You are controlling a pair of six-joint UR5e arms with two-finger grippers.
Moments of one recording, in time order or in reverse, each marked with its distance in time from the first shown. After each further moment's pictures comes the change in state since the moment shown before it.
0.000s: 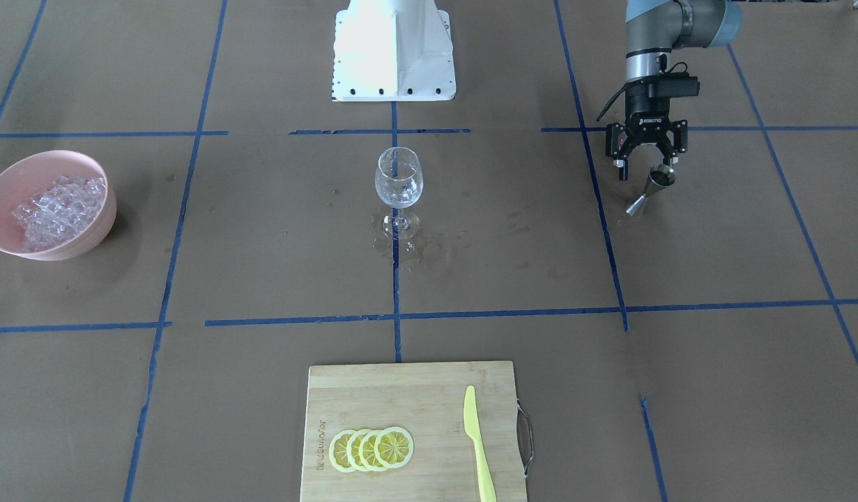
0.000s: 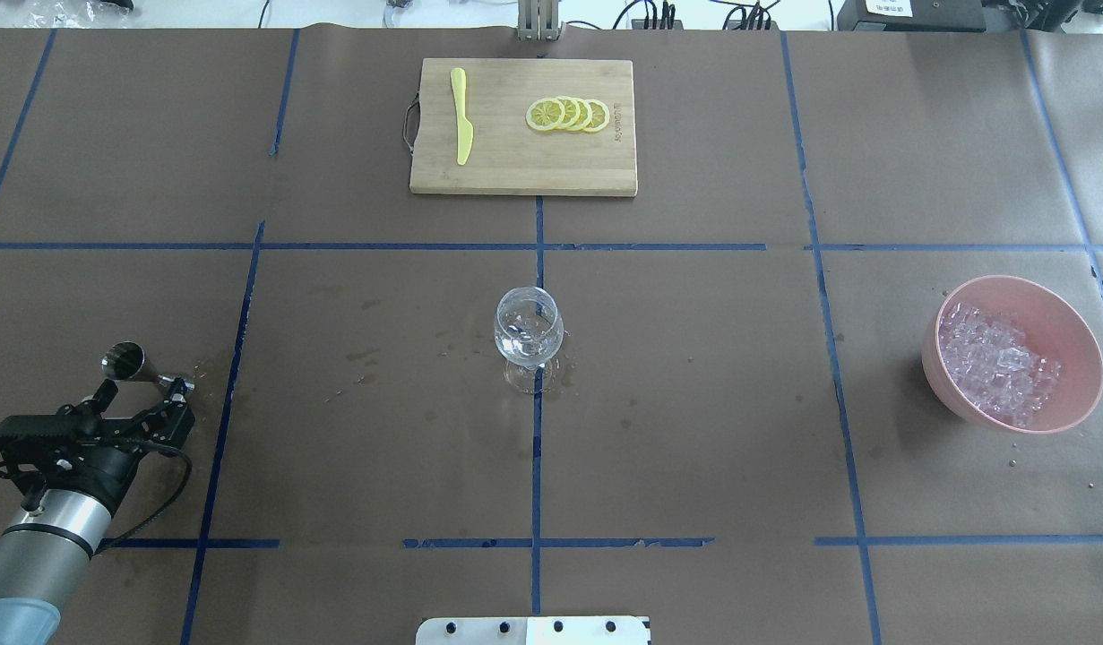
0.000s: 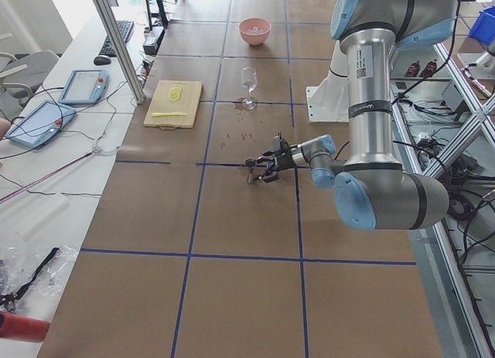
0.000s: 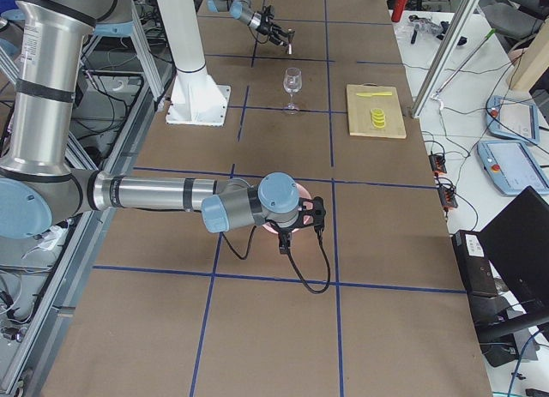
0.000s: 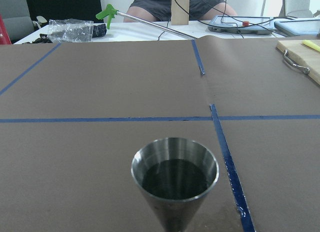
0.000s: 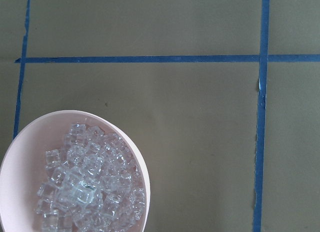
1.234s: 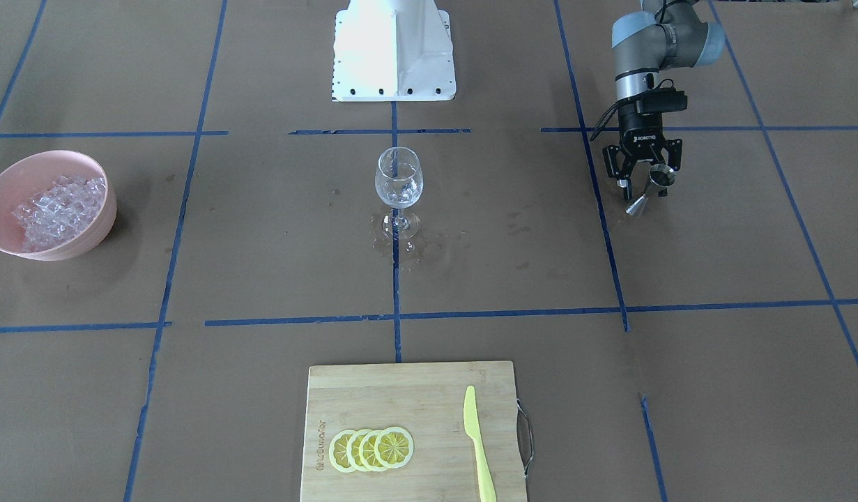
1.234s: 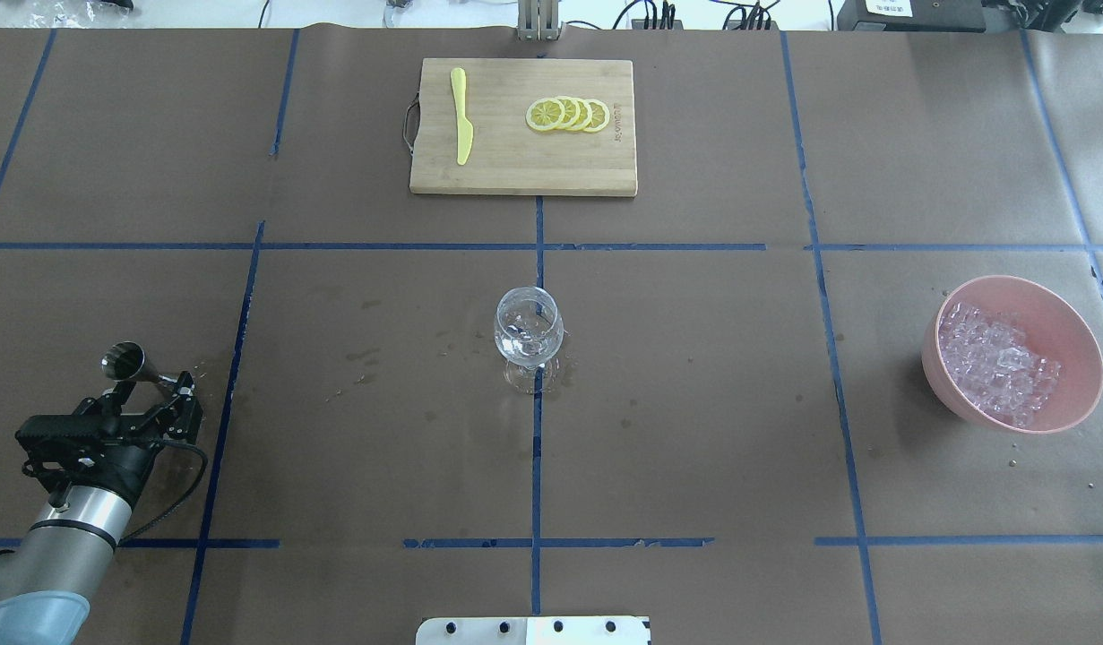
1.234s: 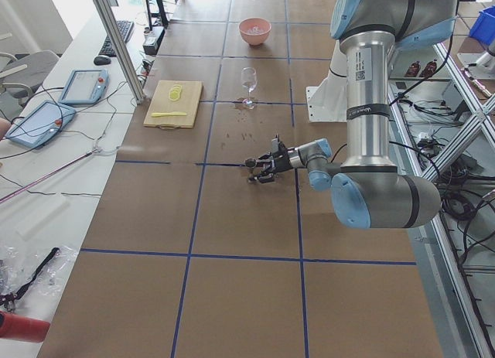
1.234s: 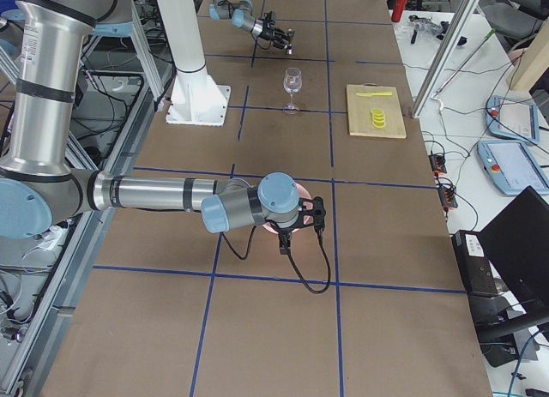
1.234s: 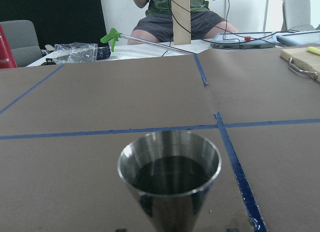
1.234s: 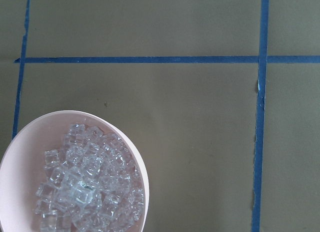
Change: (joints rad) left arm -0.016 -0.046 0.064 0.000 0.021 0.023; right arm 0.001 0.000 0.000 0.002 -0.003 -0.003
